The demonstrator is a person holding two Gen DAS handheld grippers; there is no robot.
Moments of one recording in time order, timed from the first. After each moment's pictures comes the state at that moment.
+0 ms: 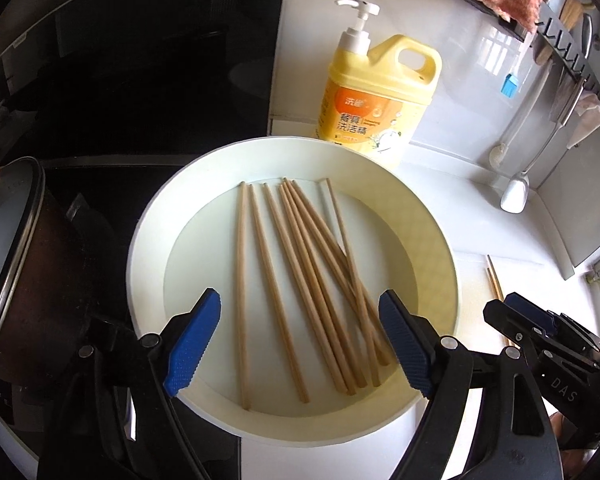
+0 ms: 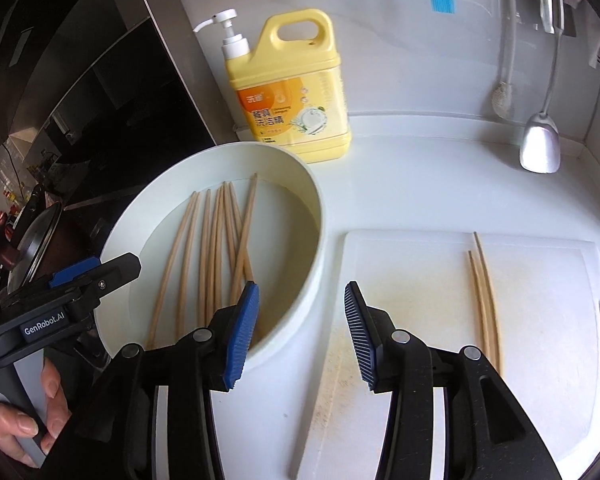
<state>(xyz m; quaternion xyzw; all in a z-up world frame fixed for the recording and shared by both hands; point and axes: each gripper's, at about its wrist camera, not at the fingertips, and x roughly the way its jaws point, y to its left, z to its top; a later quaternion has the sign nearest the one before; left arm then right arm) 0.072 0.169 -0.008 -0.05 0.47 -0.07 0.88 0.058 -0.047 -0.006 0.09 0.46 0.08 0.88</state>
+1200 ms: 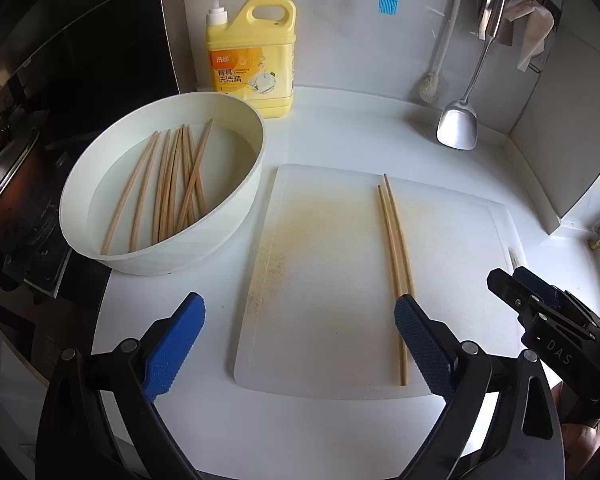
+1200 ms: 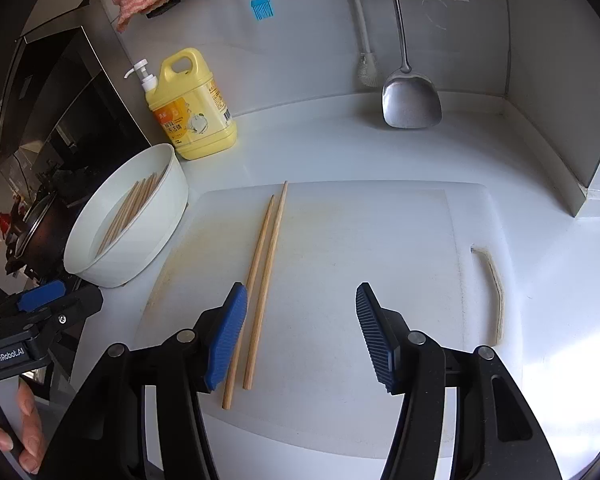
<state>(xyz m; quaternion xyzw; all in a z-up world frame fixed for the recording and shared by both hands) -0.042 -0.033 -0.002 -0.02 0.48 -0.02 0.88 -0.030 -0.261 -0.024 0.10 0.45 0.09 0.88</state>
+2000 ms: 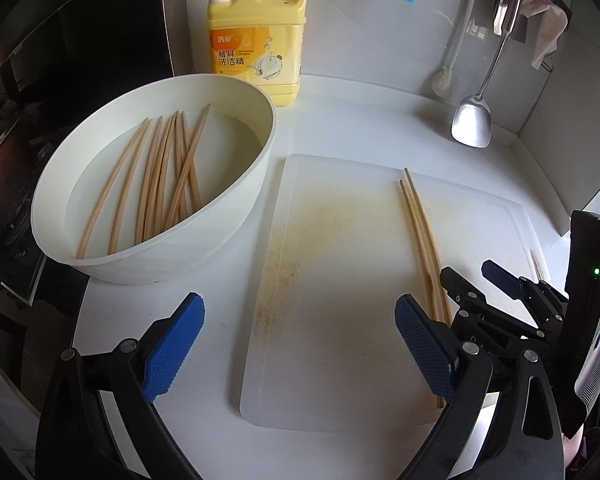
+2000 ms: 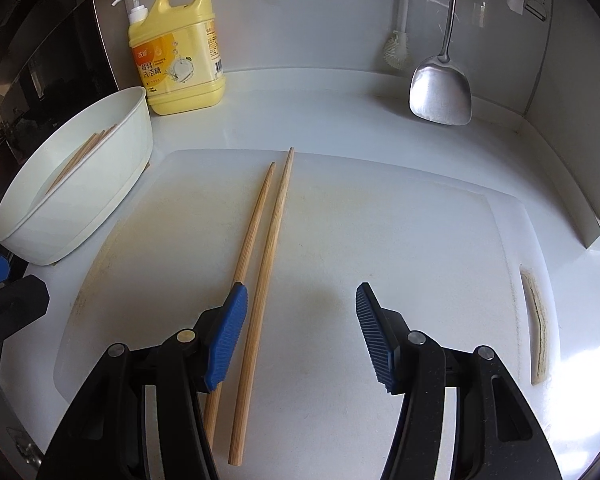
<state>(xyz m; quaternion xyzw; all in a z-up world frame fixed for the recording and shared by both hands) -0.021 -0.017 -0.045 -0.03 0.48 -0.03 0.88 0.014 -0.203 -0.090 0.00 0.46 0.04 0.89</state>
